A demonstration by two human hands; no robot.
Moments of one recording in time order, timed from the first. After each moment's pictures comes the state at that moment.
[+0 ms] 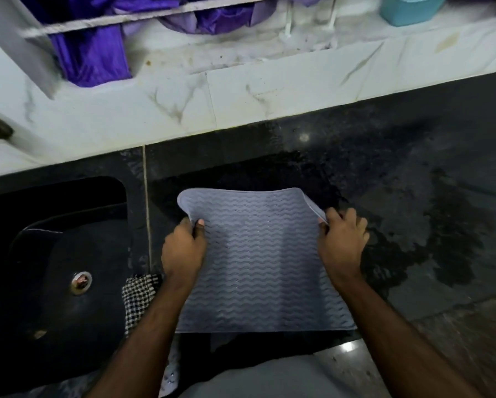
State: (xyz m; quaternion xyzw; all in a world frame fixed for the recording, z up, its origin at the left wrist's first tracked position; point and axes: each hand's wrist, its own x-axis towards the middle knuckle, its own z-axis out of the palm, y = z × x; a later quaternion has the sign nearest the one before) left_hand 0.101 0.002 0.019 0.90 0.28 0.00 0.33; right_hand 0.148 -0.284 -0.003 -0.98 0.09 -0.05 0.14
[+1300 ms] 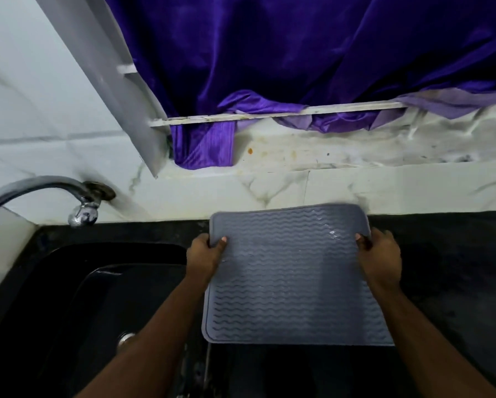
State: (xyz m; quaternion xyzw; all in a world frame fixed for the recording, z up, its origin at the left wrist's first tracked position) left_hand 0.266 0.179 0.010 0.78 0.37 0.05 0.50; right_hand 0.395 -0.156 -0.019 -0.95 0.05 -0.03 0.30
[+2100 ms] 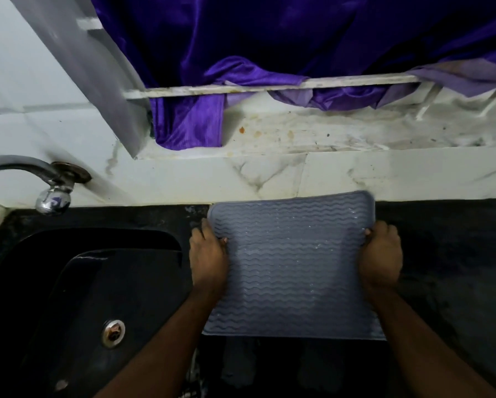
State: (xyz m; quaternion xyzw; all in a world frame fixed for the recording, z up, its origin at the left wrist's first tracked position) left_hand 0.270 0.141 -0.038 0.91 0.33 0.05 0.24; right_hand 0.395 -0.169 -0.060 -0.95 0.02 -0.12 0.29
